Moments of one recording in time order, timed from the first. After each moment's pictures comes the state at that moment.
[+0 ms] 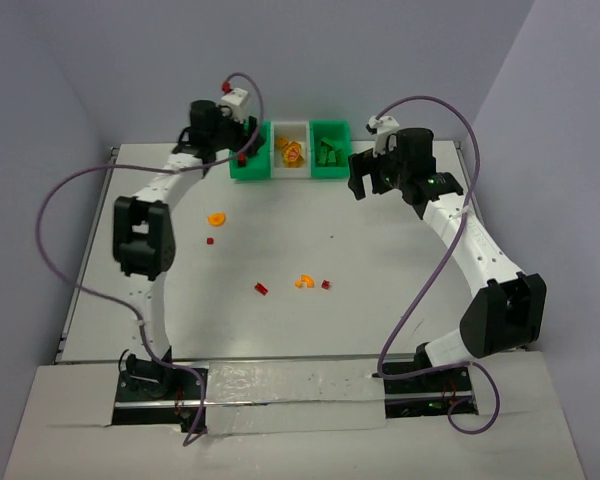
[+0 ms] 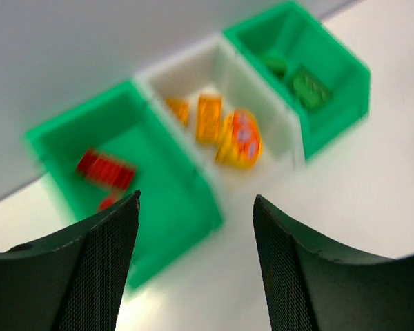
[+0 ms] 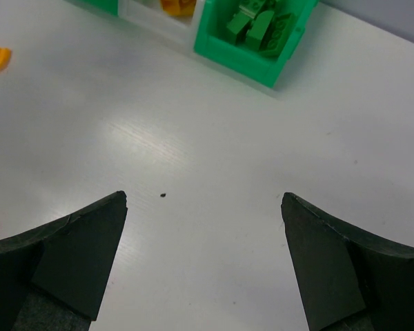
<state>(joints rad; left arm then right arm) -0.26 2.23 1.91 0.02 0.37 0.04 0.23 1.45 1.33 -0.42 -0.19 -0.12</state>
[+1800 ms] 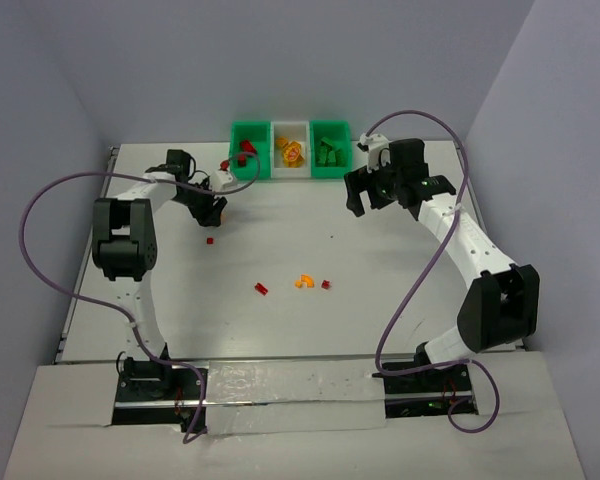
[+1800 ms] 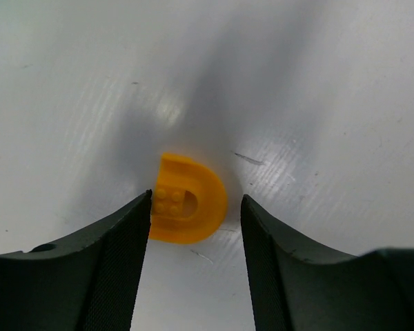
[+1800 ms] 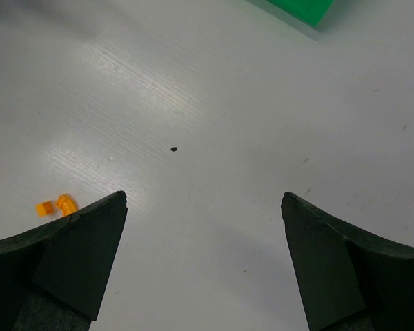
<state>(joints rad) -0.08 2.15 1.58 -0.64 0.52 0.92 0.23 1.49 1.28 -0.52 -0.25 -0.17</state>
